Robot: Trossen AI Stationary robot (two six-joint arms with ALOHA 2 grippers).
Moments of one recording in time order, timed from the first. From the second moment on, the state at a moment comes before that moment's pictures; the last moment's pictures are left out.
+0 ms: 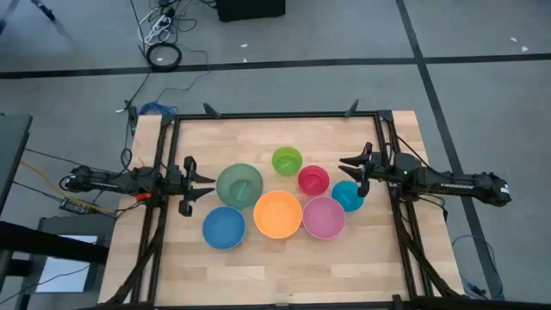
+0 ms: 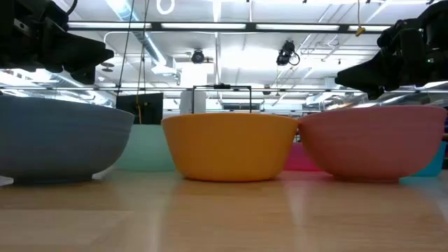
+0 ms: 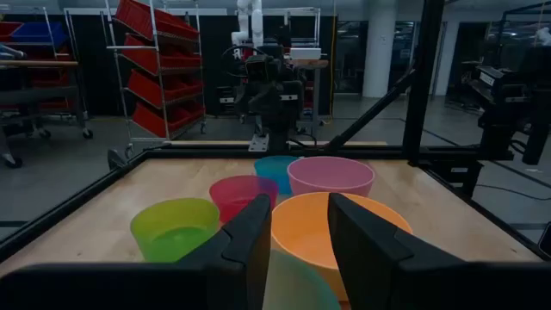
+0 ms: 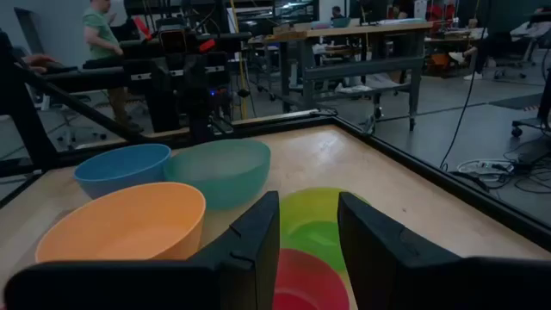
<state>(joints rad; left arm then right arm) -0.16 0.01 0.02 0.06 -0.18 0.00 -0.20 0.20 0.01 0.19 0.07 0.08</state>
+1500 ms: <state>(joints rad) -0.16 0.01 0.02 0.27 -0.19 -0.21 -0.20 0.20 0.01 0.20 0.05 0.18</state>
